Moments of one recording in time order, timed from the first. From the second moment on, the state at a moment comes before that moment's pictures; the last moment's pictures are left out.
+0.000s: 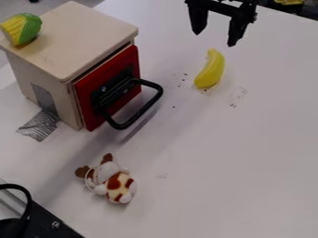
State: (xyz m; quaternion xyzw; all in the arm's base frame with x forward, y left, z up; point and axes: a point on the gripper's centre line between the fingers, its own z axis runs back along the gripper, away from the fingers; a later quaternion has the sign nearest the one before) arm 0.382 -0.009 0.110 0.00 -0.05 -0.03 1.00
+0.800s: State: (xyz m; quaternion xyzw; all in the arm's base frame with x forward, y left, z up) arm 0.308 0.076 0.153 -0.01 -0.06 -0.01 1.00
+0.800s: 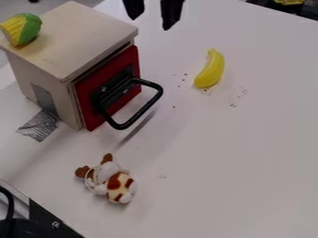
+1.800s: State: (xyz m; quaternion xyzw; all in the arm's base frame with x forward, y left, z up) arm 0.255 0.207 0.169 0.06 -0.09 -0.10 0.99
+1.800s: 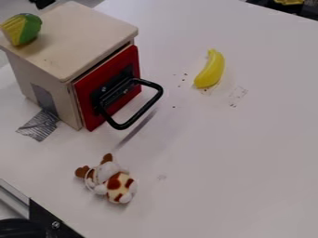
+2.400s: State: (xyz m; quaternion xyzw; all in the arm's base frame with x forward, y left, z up) arm 0.228 0.233 0.131 0.04 -0.02 -0.06 1.00
